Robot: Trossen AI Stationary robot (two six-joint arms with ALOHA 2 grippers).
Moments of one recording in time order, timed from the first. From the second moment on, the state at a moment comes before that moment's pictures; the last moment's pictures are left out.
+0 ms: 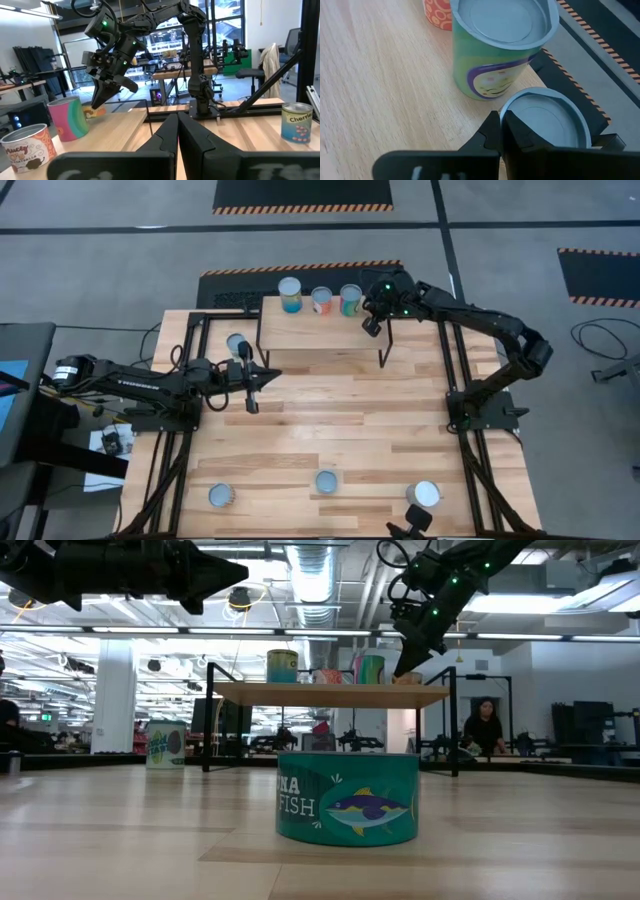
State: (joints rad) left arm 0.04 0.93 0.31 0.75 -0.12 0.15; right arm -0.67 1.49 1.22 -0.49 0.05 -0.16
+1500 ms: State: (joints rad) left arm 0.04 0.93 0.31 0.75 -0.12 0.15; right arm -0.65 1.56 1.27 -0.48 0.03 -0.18
